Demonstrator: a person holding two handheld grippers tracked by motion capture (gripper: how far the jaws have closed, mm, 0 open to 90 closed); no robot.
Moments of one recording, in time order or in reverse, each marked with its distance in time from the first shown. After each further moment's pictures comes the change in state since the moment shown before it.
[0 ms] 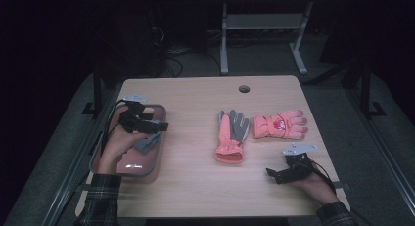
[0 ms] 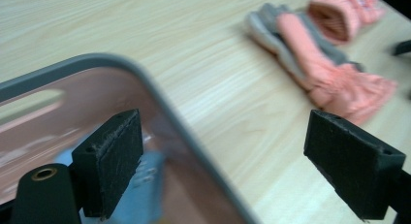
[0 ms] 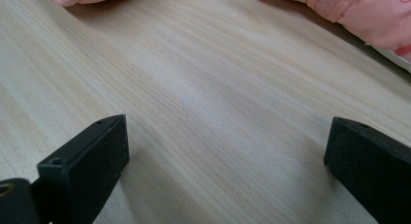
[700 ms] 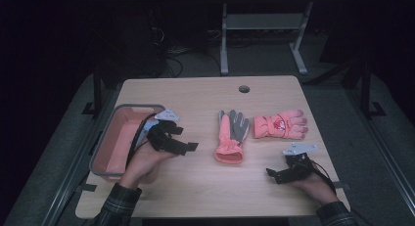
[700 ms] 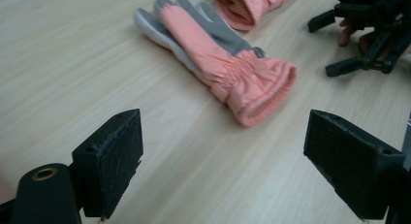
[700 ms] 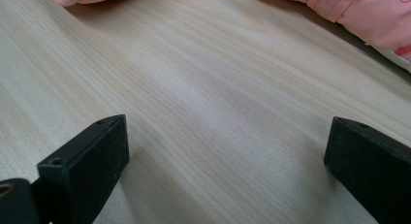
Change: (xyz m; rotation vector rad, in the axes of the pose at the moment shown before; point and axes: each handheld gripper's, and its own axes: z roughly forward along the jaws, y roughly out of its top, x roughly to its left) left arm -0.095 -0.009 0.032 0.015 -0.112 0.133; right arm 0.000 0.000 0.000 0.001 0.000 0.003
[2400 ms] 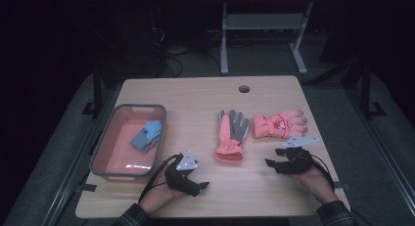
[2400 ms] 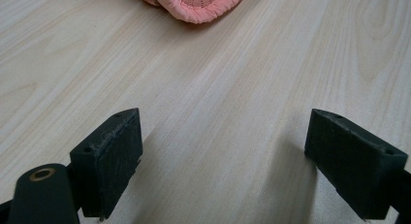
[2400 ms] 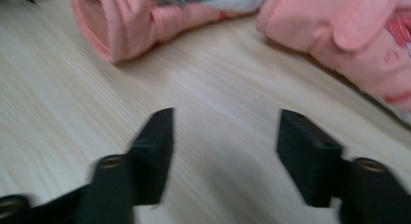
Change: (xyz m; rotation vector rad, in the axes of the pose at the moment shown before) left arm -0.032 -0.095 0.072 0.029 -0.002 0.228; right arm 0.007 0.033 -0.017 -0.017 0.051 0.021
